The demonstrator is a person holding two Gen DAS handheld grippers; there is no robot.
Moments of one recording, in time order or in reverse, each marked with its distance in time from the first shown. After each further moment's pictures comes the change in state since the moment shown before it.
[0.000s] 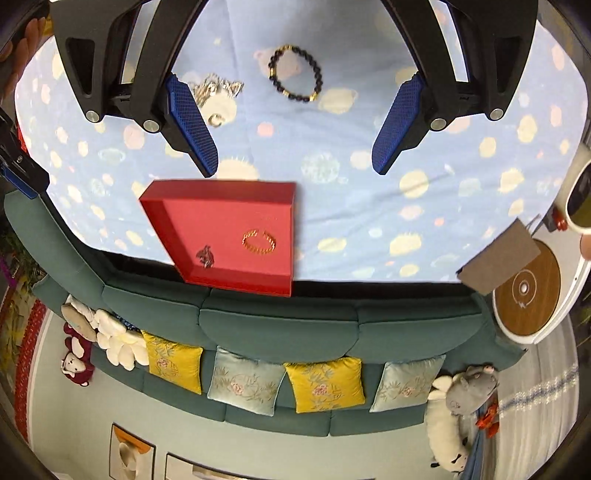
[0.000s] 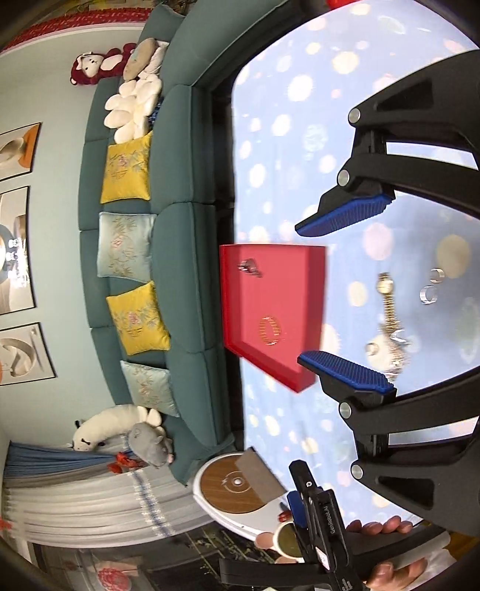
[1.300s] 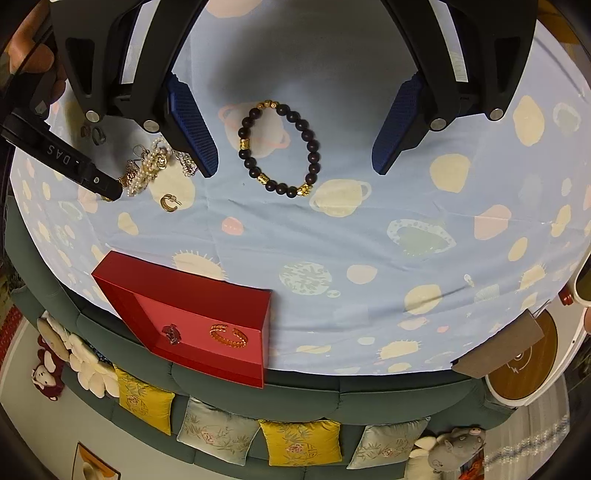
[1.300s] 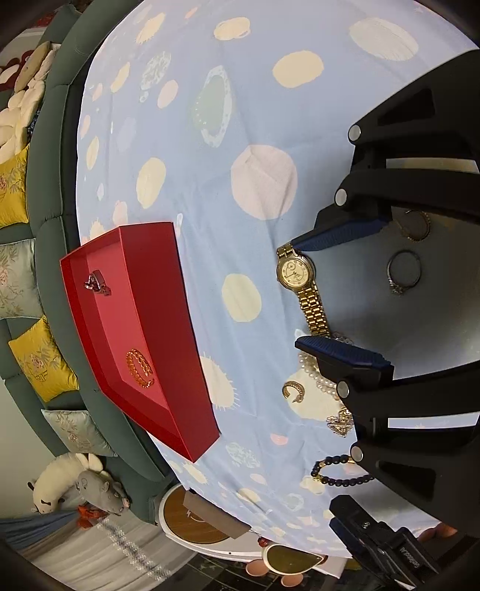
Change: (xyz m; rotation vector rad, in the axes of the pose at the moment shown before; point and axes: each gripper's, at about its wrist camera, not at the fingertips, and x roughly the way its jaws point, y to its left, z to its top) left arm 0.063 0.012 -0.081 -0.081 0.165 0.034; right arm 0.141 -0.004 -0.097 0.201 0.357 -0.017
